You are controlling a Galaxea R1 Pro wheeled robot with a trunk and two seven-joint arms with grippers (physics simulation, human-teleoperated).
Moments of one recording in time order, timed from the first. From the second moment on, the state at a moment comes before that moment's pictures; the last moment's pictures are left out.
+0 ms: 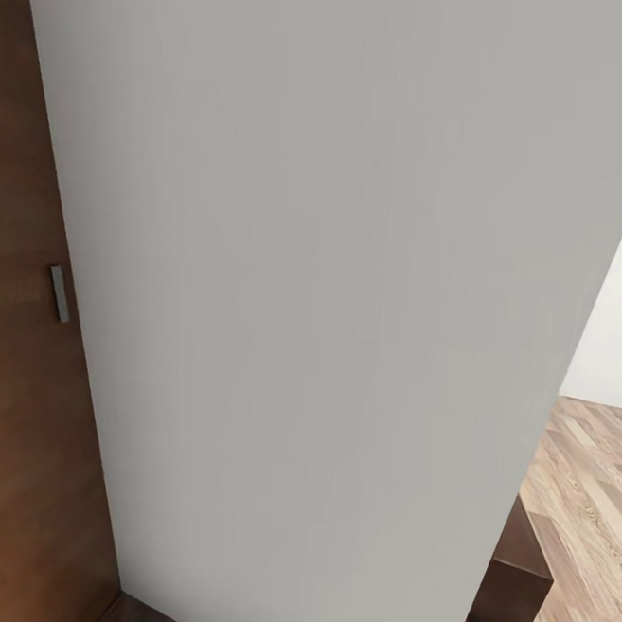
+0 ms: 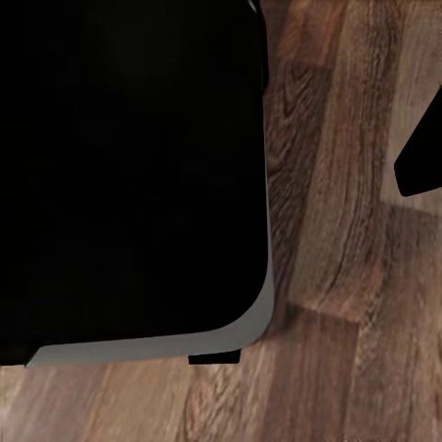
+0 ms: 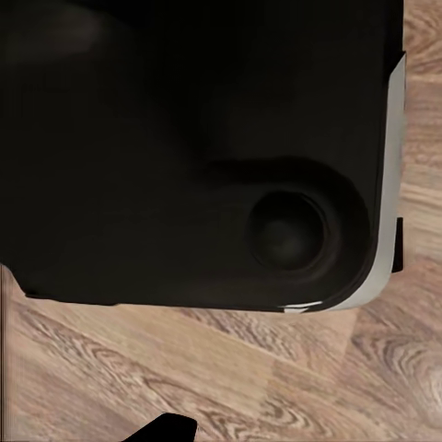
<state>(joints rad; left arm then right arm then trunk) 0.00 0.03 -0.01 0.00 0.00 -0.07 0.01 0.00 -0.01 0.00 0.00 0.00 -0.01 0.01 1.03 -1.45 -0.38</state>
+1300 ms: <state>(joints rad) 0.00 0.03 -0.01 0.00 0.00 -0.09 0.01 0.00 0.00 0.00 0.00 0.00 -0.01 0.01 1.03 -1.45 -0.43</state>
